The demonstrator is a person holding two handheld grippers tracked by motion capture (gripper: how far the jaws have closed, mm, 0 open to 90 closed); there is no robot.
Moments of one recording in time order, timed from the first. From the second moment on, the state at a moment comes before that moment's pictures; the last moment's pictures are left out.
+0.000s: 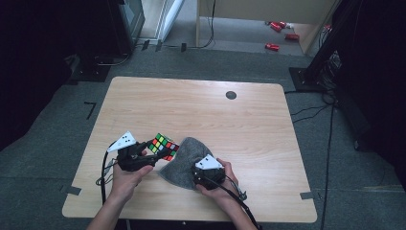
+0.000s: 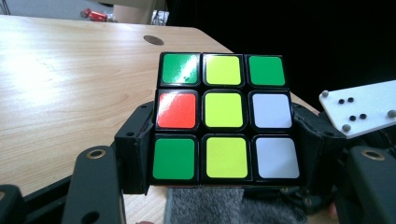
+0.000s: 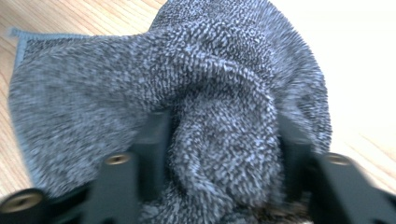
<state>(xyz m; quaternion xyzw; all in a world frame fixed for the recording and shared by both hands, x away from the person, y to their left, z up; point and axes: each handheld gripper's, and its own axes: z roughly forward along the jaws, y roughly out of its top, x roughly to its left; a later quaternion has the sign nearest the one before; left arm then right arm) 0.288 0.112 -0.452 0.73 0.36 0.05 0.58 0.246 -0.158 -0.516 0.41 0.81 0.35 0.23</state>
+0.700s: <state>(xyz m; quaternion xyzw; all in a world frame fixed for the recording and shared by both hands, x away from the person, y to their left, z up) 0.275 0.083 -0.466 0.78 0.28 0.07 0.56 0.226 -0.208 -0.428 0.42 0.69 0.55 0.23</state>
